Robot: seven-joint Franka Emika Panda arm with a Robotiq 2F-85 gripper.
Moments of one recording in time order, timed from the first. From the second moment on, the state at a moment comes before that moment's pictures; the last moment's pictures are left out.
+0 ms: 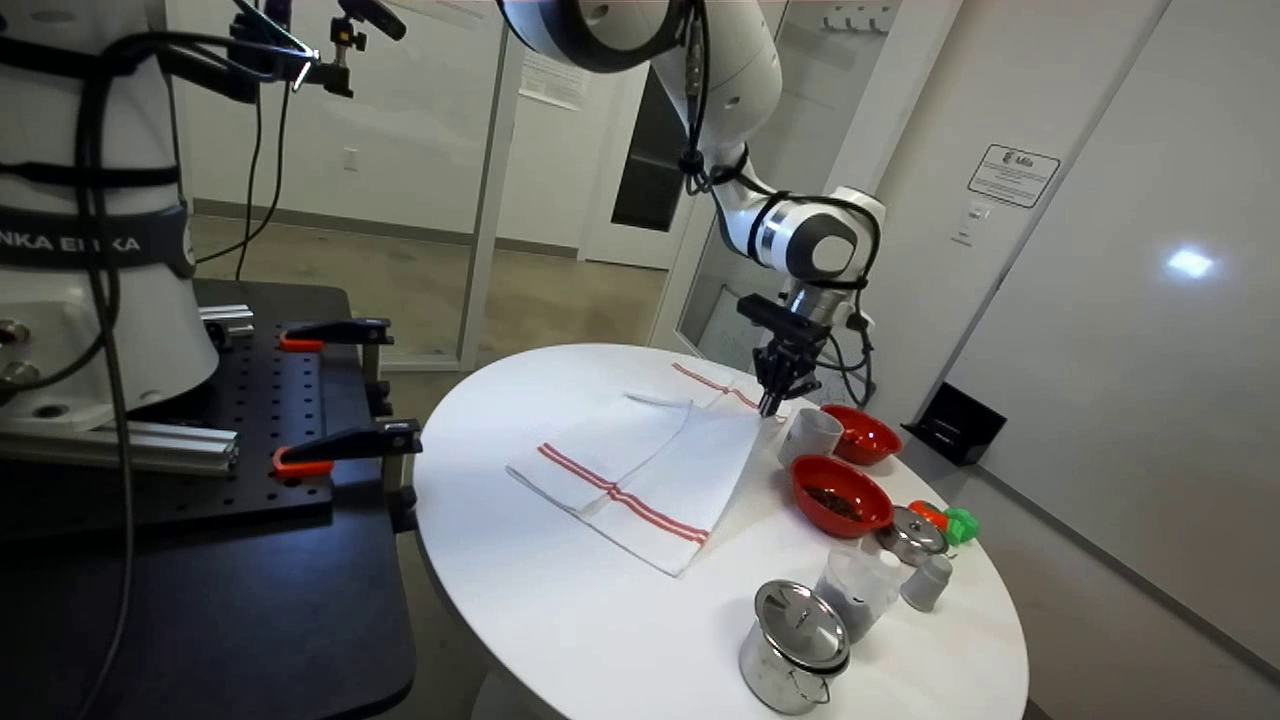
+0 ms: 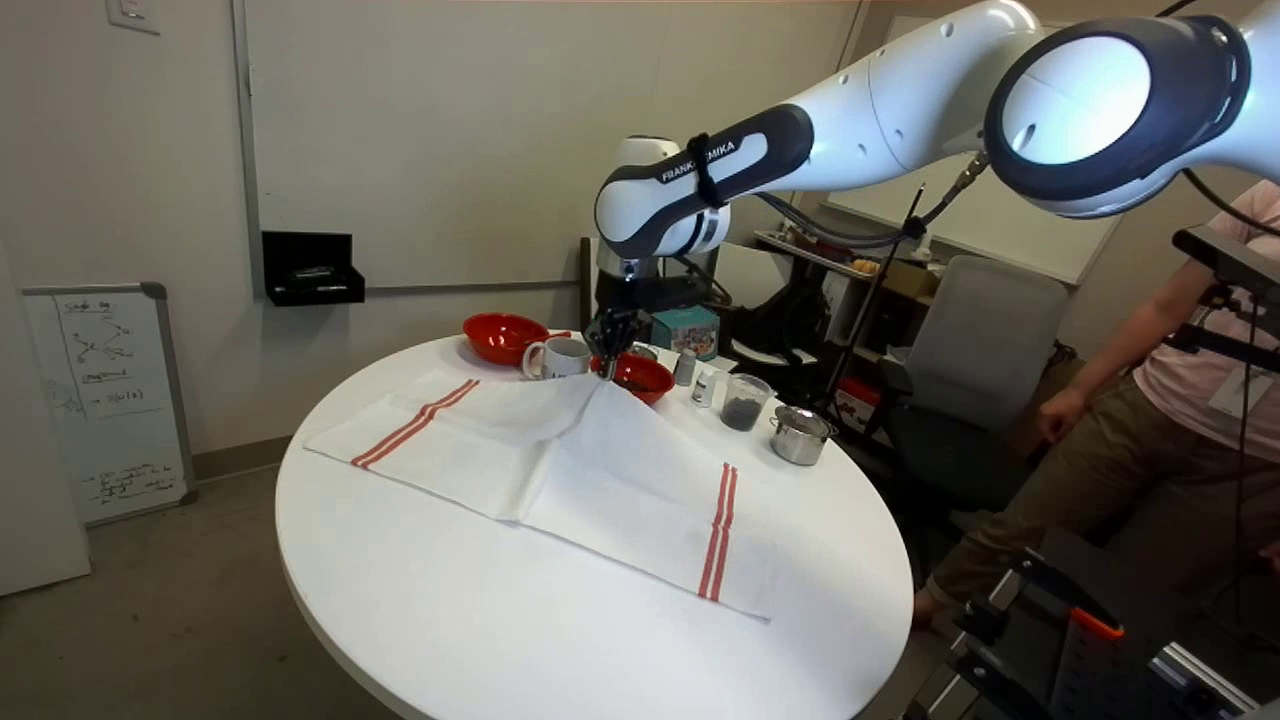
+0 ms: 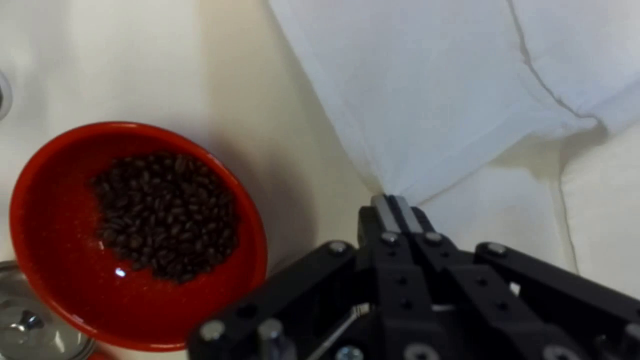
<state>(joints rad) -0.06 1.21 0.02 -0.99 -0.10 2.18 -0.12</state>
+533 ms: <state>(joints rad) 0.03 1.15 0.03 -1.04 -0.10 2.16 -0.12</state>
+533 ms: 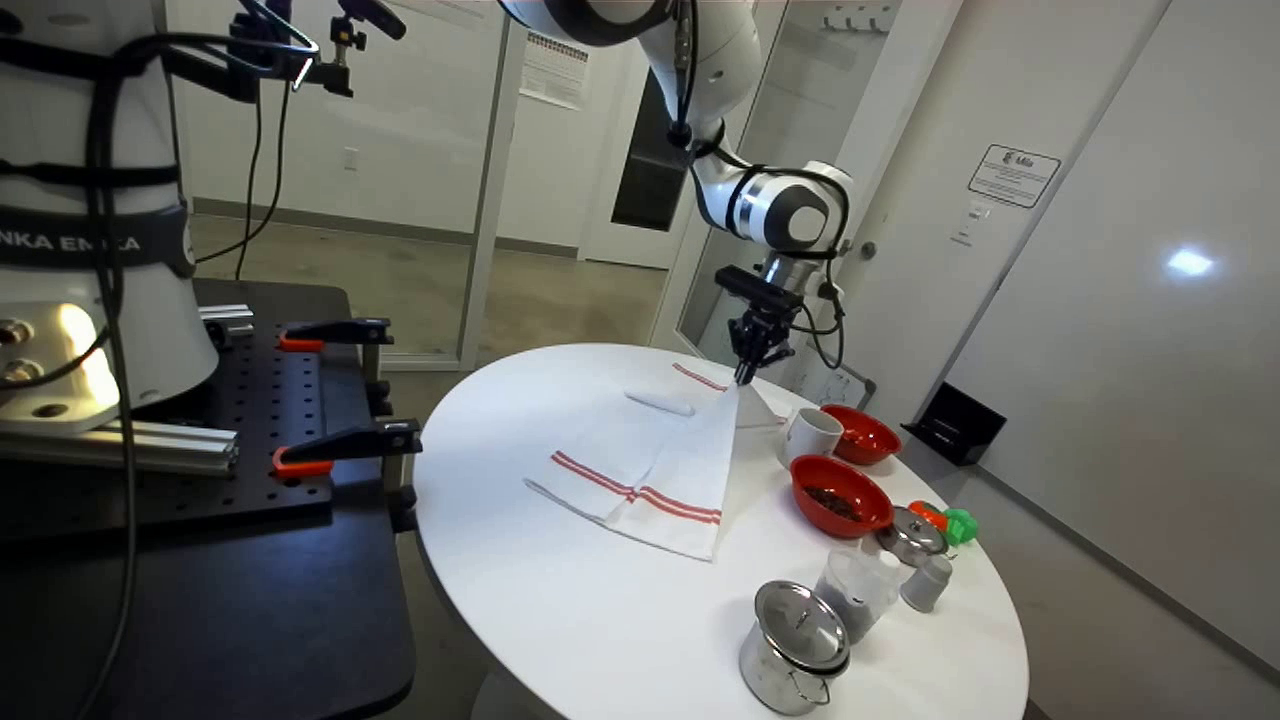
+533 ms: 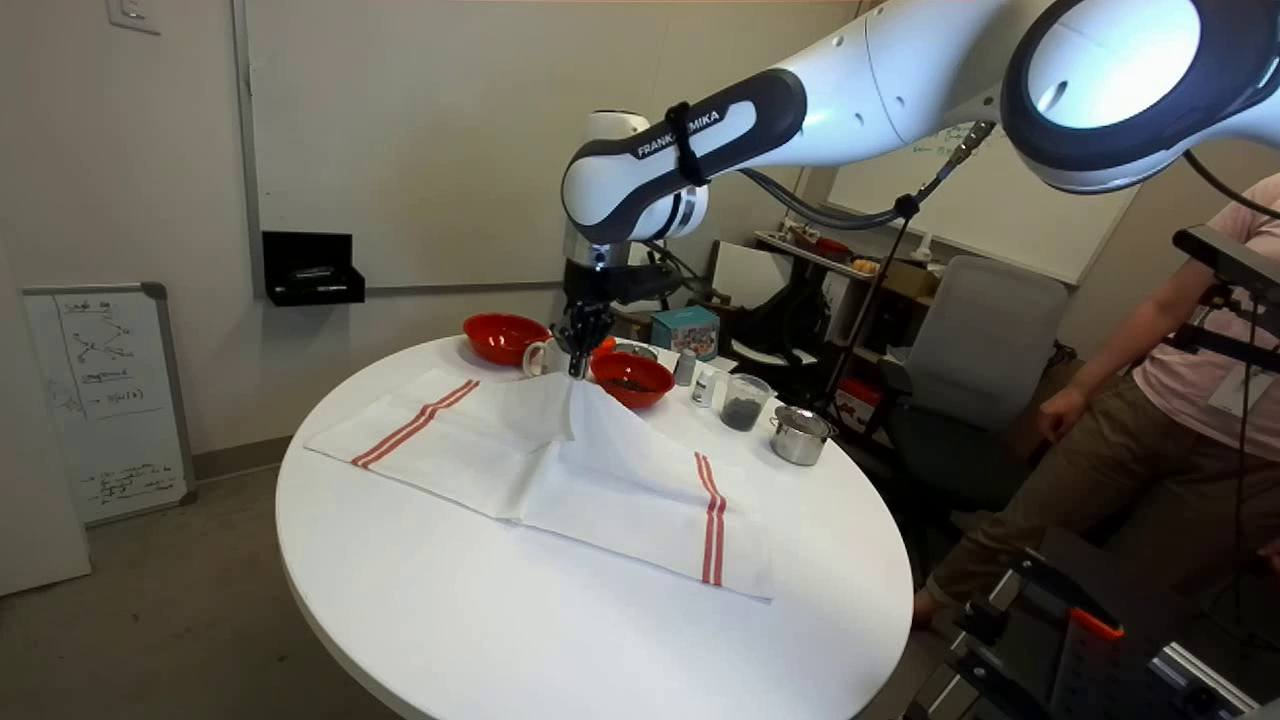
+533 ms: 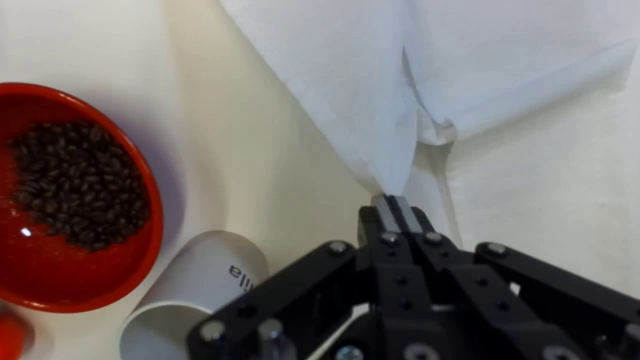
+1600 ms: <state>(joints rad) 0.11 1.06 0.07 -1.23 -0.10 1.98 -0.14</state>
